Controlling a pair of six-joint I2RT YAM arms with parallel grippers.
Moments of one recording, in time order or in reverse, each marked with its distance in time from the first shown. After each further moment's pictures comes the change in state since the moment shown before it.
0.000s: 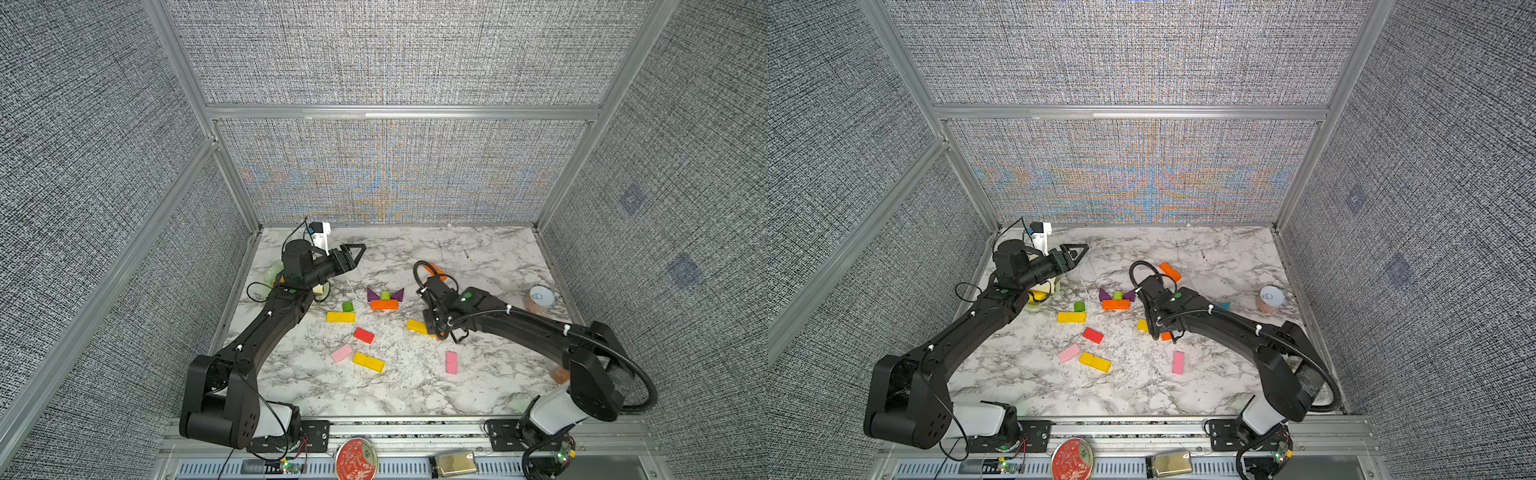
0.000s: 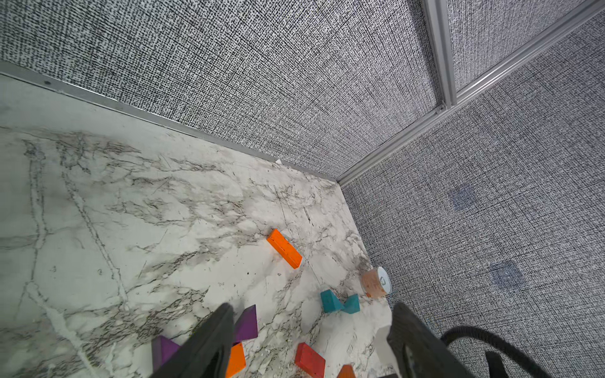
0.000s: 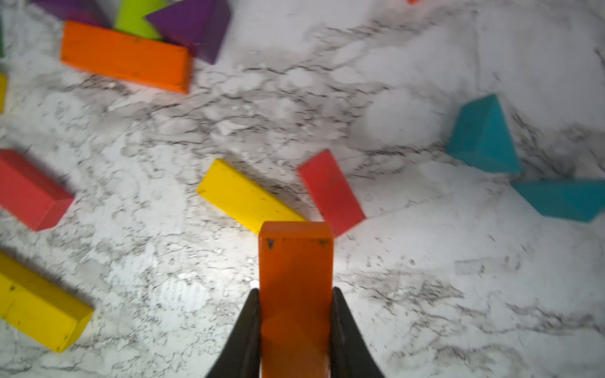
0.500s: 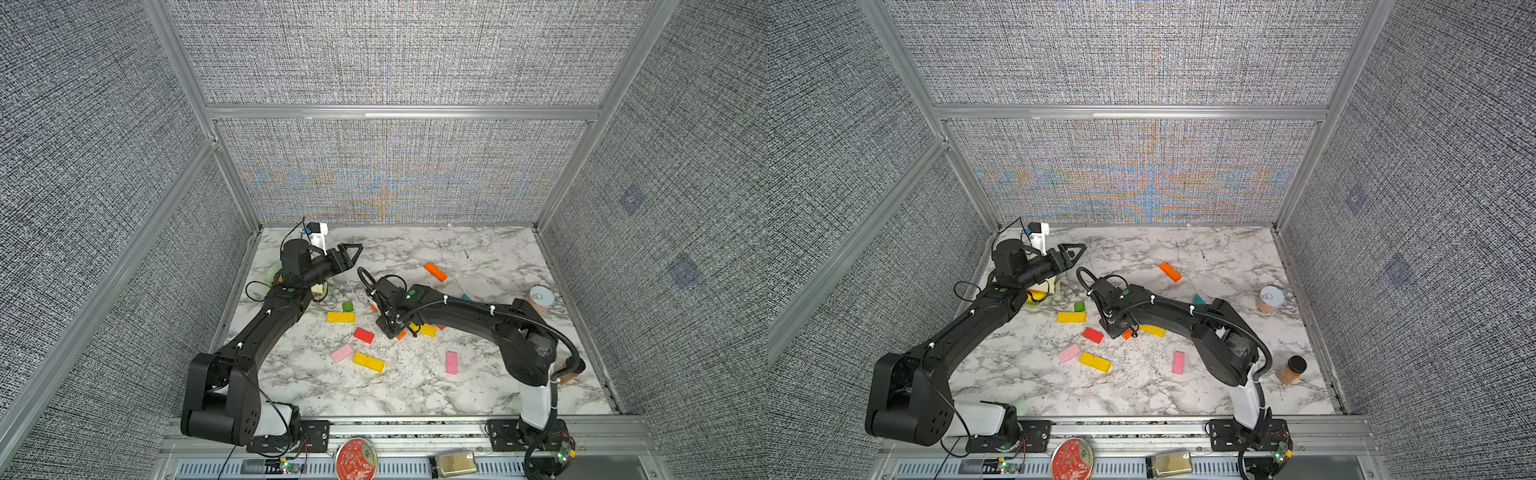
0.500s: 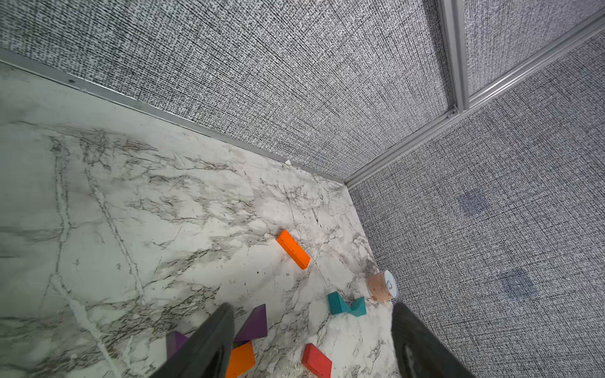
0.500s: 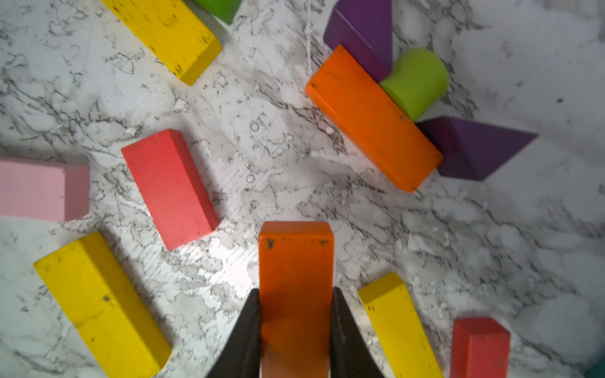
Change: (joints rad) left arm 0.037 0.010 0.007 -0.026 -0.012 0.005; right arm 0.113 0.398 0.365 0.035 -0.108 -0.351
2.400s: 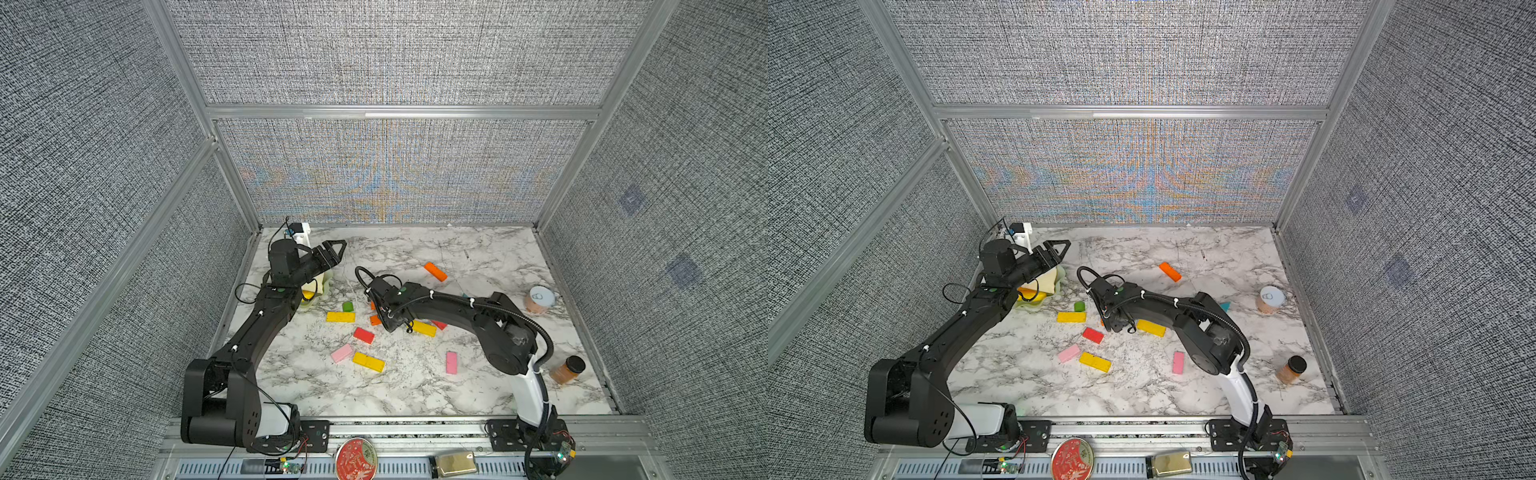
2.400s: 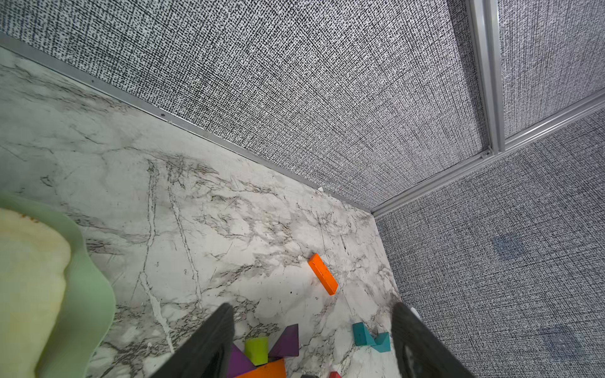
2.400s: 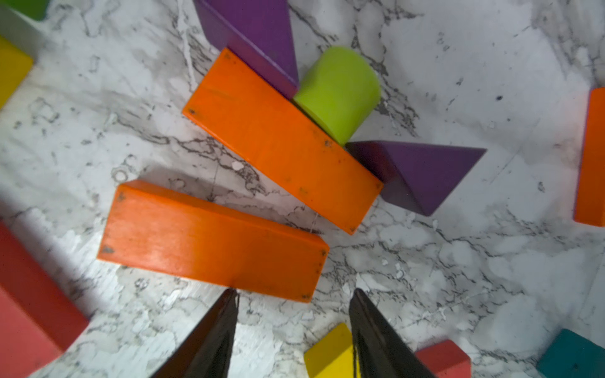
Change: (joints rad) left arm 0.075 -0.017 -0.007 -0.026 -0.066 -0.005; right arm -0.032 0.118 0.058 -0.004 0.179 0.066
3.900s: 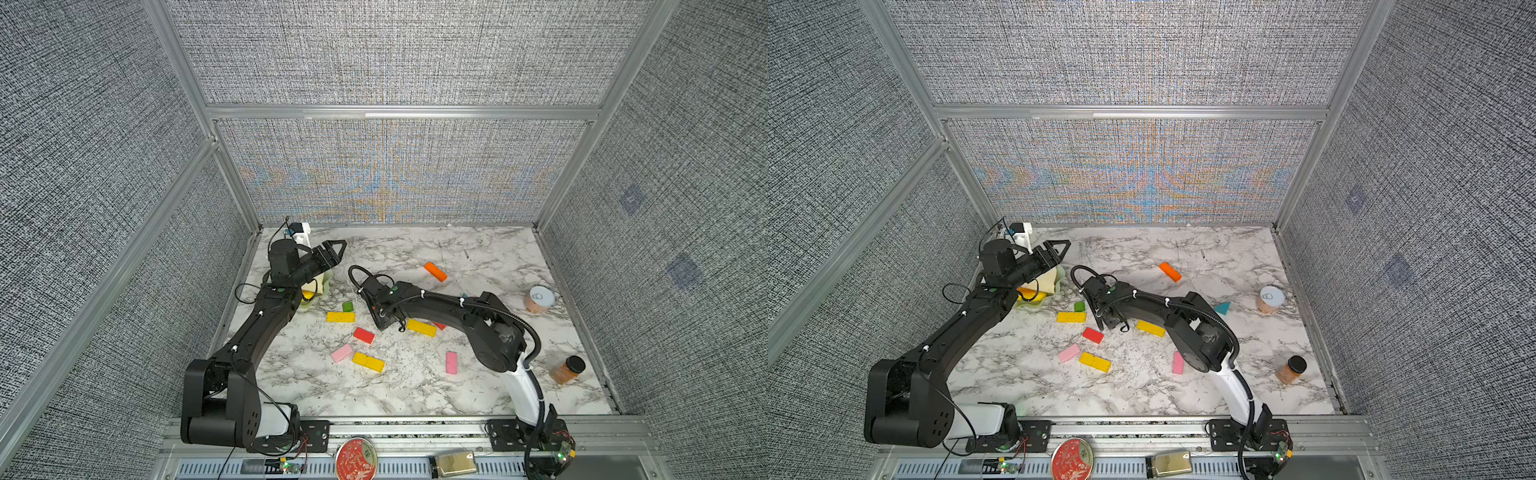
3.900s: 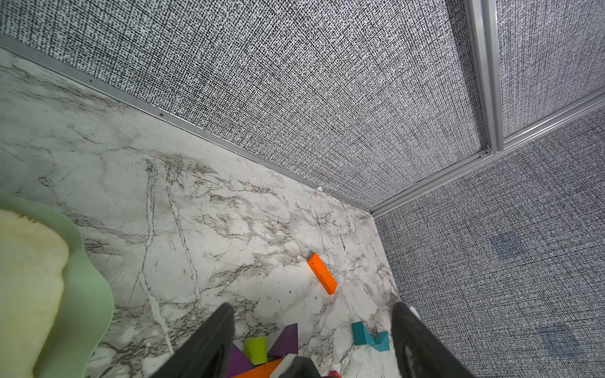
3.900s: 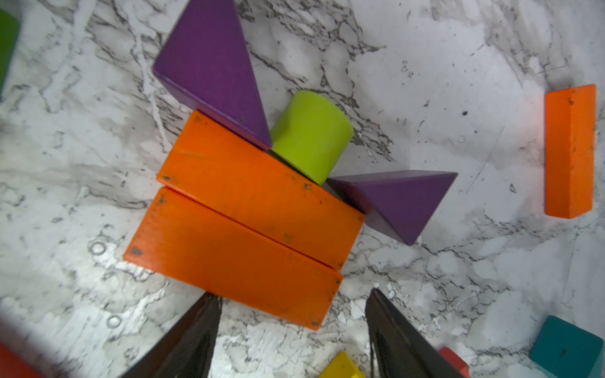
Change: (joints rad) left arm 0.000 -0.002 0.000 0.000 0.004 0.000; right arm 0.011 0.072 0.097 -0.034 0.099 0.085
